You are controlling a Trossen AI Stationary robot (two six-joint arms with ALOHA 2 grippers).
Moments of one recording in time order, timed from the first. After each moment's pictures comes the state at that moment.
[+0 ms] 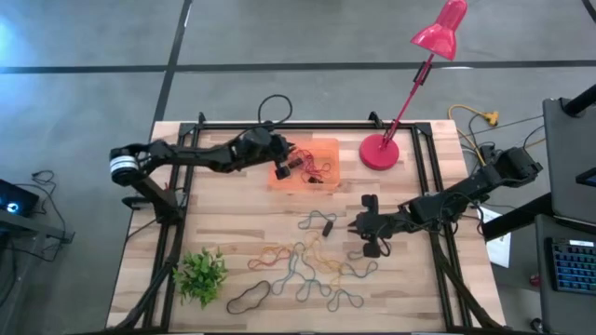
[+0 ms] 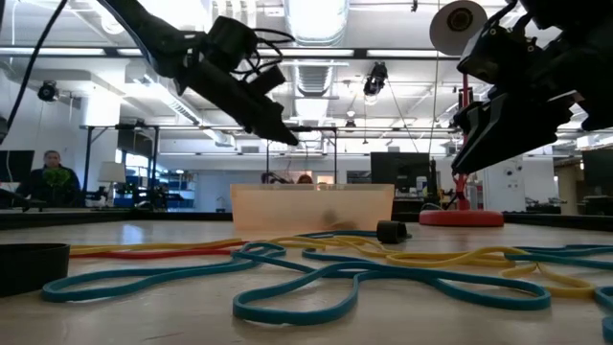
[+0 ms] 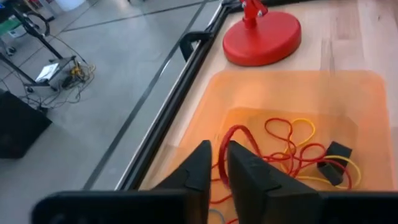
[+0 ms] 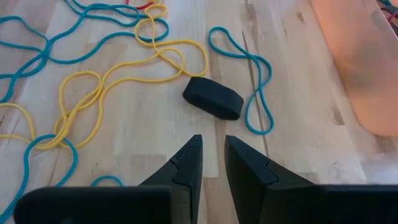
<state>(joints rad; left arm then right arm) 0.38 1.54 0.86 0.27 -0.16 0.30 0.36 1.28 0.49 -0.01 0.32 0.27</state>
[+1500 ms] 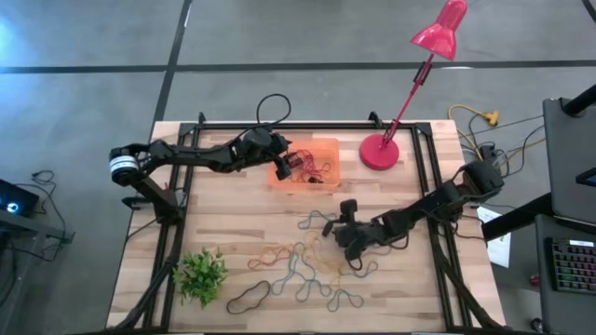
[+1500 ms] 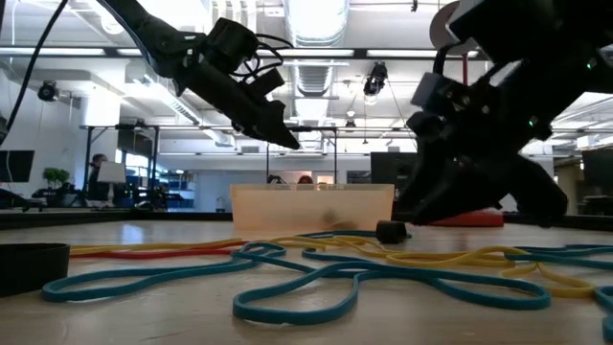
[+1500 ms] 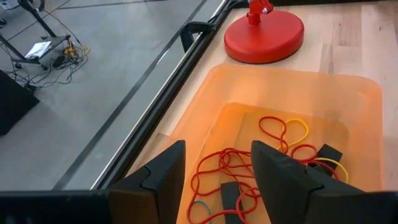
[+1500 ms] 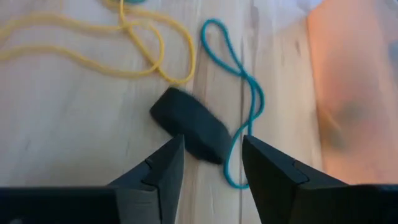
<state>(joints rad) 0.38 1.54 0.86 0.25 -0.16 0.19 0.36 1.68 0.66 0.11 0.53 -0.08</state>
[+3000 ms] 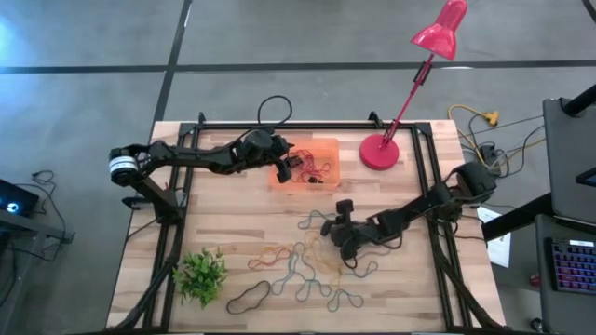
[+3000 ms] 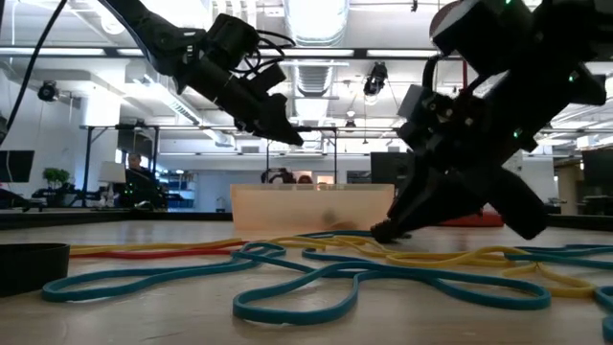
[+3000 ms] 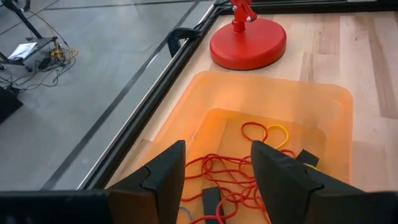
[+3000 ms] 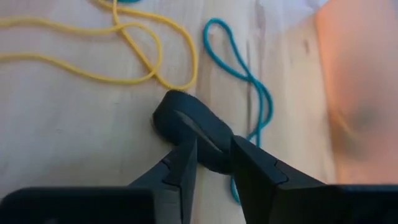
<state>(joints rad) 0.36 1.54 0.87 0.25 -0.13 0.16 0.33 1.75 0.68 0.17 0.50 -0.08</state>
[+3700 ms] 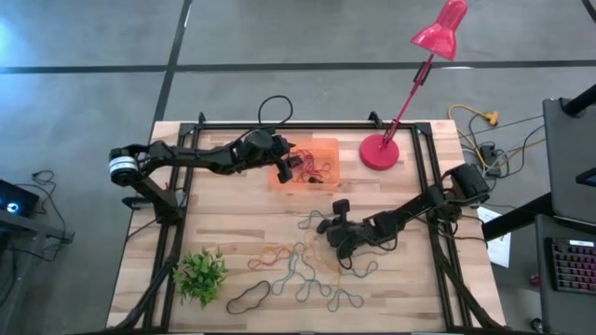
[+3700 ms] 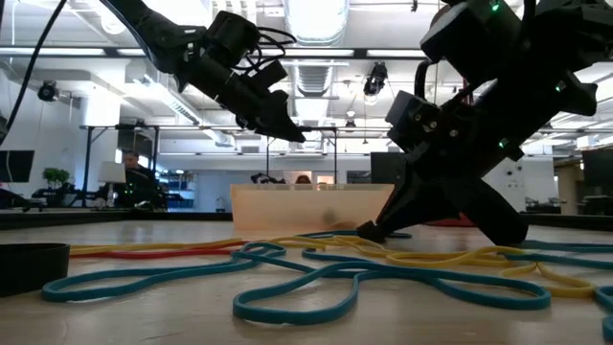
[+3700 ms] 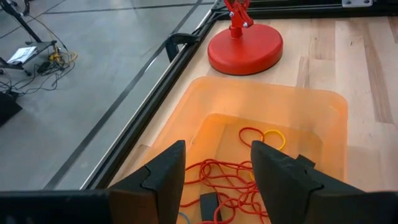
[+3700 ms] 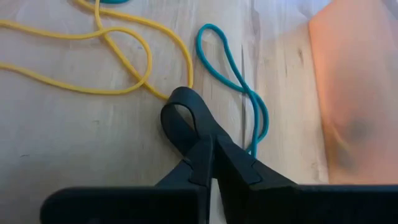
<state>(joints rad) 0.35 1.53 0.88 0.25 -0.13 0.16 0.32 1.81 0.71 0.22 0.55 -0.13</state>
